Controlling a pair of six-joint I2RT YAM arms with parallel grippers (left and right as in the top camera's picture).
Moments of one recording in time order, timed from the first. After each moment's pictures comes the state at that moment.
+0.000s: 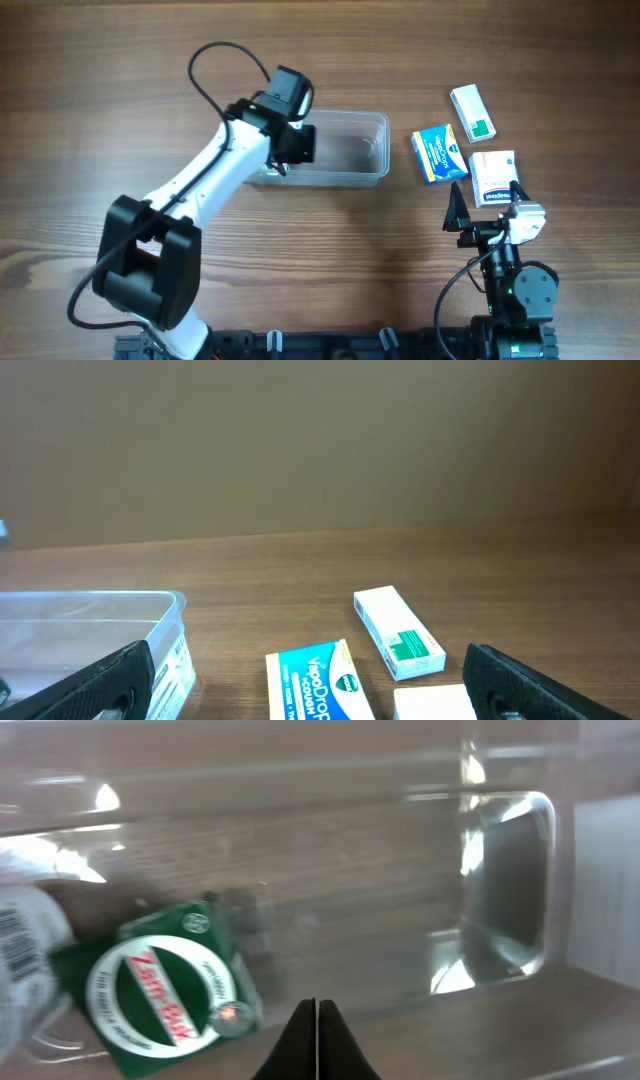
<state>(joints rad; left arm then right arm) -0.47 1.82 1.32 -0.74 0.07 -0.34 0.01 0.02 0.01 0.00 -0.03 0.09</state>
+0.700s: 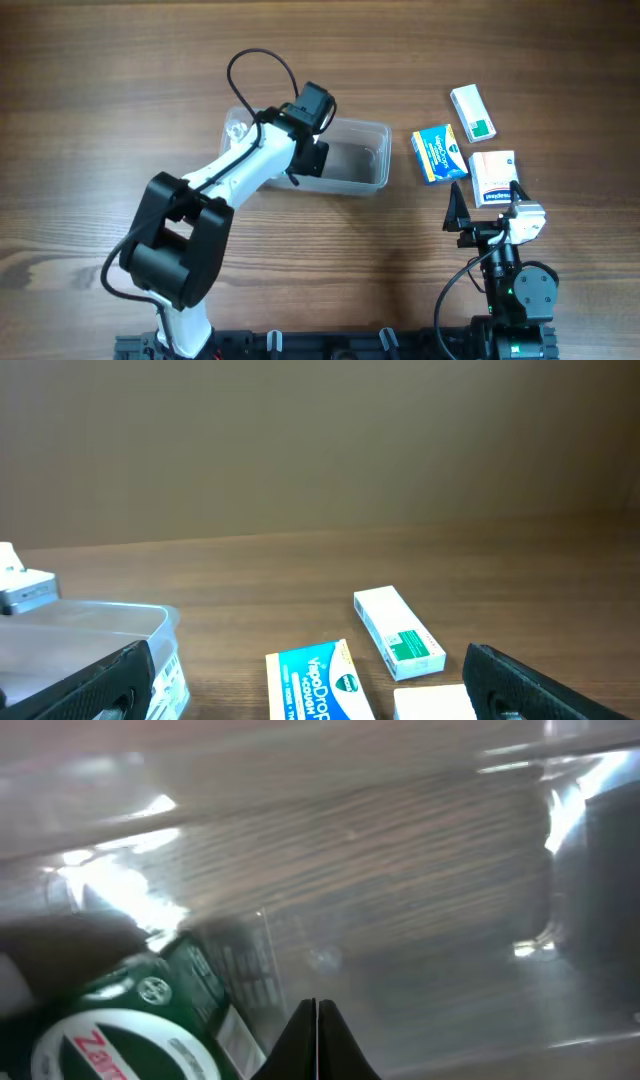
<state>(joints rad) -0.53 1.94 1.32 -0.70 -0.05 -0.20 0.01 0.02 0.01 0.00 -0.03 0.09</state>
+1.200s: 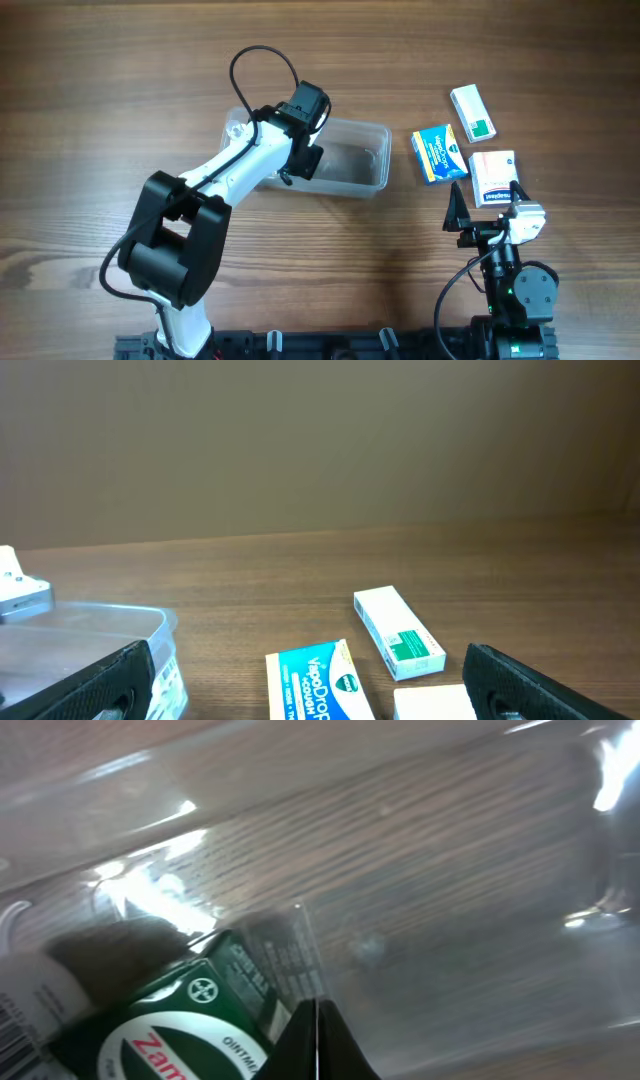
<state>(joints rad) -0.51 1.94 1.32 -0.74 -0.08 -0.05 0.01 0.02 0.01 0.00 -0.03 0.09</state>
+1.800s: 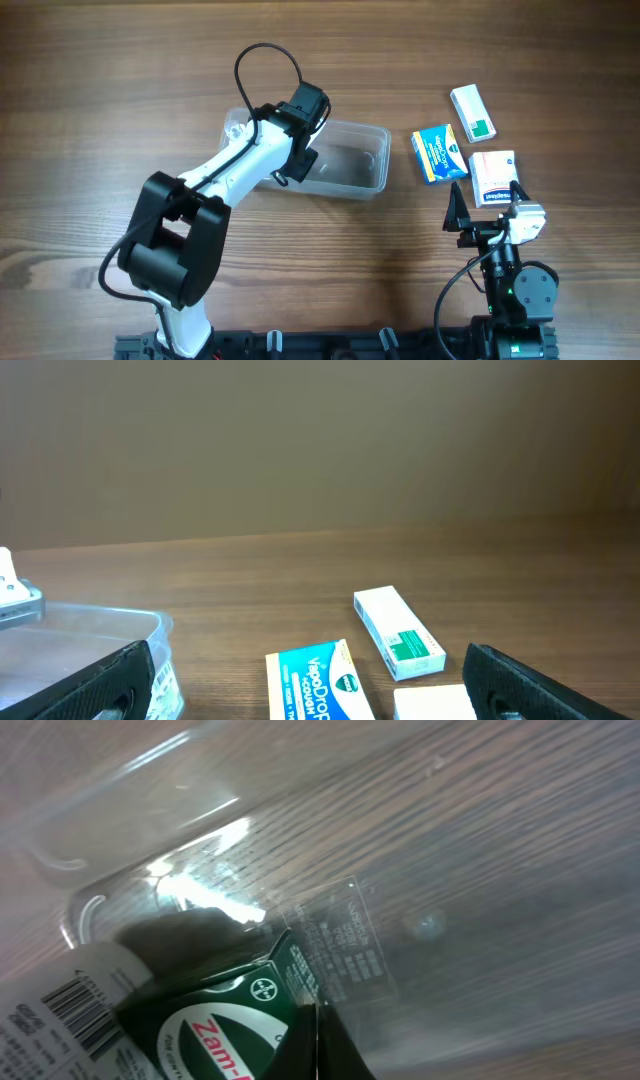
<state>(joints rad) -0.51 1.94 1.33 -0.81 -0.19 0.06 0.01 0.02 0.01 0.00 -0.03 0.09</state>
